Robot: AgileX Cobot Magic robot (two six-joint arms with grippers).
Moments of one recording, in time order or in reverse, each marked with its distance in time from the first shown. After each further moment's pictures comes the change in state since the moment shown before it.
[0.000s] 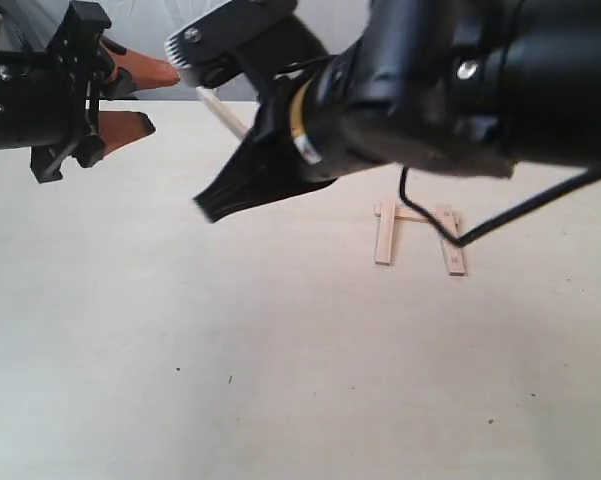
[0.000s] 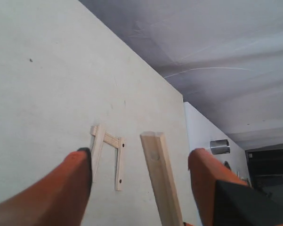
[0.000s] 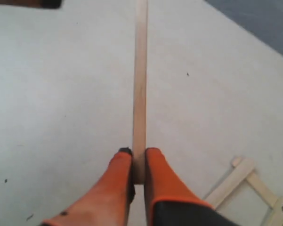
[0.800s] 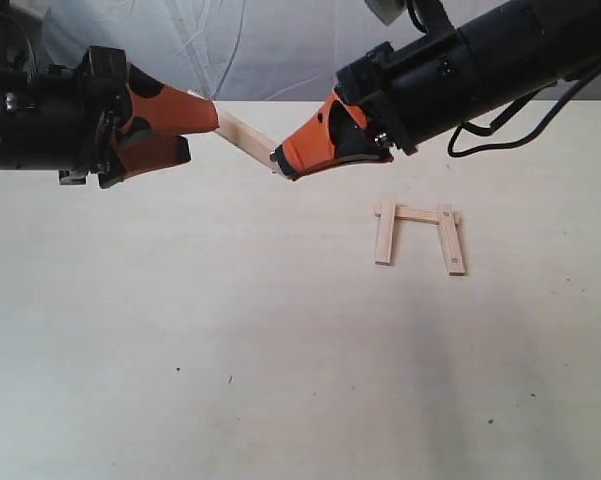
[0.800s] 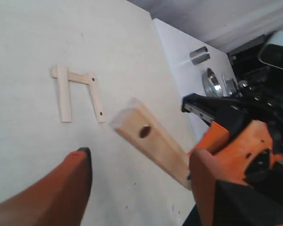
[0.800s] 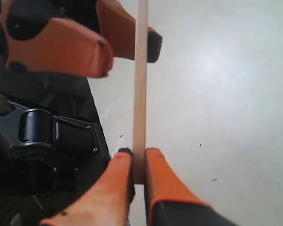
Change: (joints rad) left arm 0.000 0.004 -0.008 0.150 0.307 0.165; right arm -0.621 0.100 -0.002 1.732 0.601 -1.457
